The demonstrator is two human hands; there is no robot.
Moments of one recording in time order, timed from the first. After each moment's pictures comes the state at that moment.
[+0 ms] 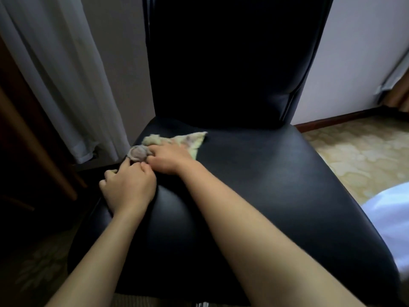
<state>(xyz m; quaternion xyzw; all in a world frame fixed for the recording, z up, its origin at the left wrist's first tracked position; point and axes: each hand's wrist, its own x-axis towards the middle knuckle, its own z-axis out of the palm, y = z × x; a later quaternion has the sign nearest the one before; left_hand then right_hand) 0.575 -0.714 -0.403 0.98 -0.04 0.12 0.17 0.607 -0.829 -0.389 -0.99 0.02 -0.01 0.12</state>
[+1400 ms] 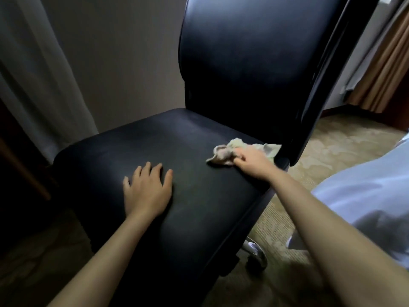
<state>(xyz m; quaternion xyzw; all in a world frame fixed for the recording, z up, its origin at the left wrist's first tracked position) 0.482 -0.781 -0.399 0.96 -0.21 0.04 0.17 0.405 -1.049 -0.388 -0.97 0.20 -0.06 0.11</state>
